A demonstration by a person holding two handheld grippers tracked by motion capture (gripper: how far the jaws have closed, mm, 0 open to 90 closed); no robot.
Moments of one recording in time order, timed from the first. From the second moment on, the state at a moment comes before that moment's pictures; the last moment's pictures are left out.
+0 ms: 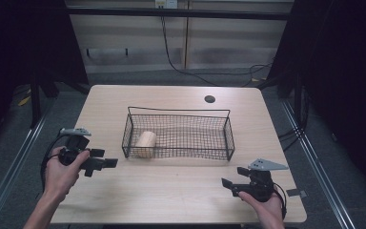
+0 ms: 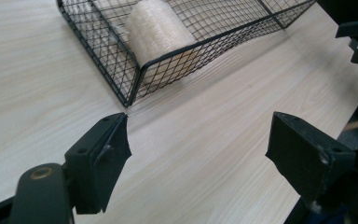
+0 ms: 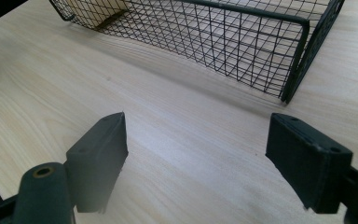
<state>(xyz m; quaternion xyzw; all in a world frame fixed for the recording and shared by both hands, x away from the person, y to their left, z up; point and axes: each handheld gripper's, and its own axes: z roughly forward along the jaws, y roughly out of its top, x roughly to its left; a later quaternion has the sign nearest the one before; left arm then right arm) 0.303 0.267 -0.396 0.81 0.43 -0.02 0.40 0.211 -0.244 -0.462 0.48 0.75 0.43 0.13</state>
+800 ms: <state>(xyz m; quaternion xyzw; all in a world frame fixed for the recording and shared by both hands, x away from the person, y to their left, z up) 0.240 0.282 -0.439 0.79 0.45 0.00 0.42 0.211 -0.244 -0.462 0.49 0.75 0.43 0.14</state>
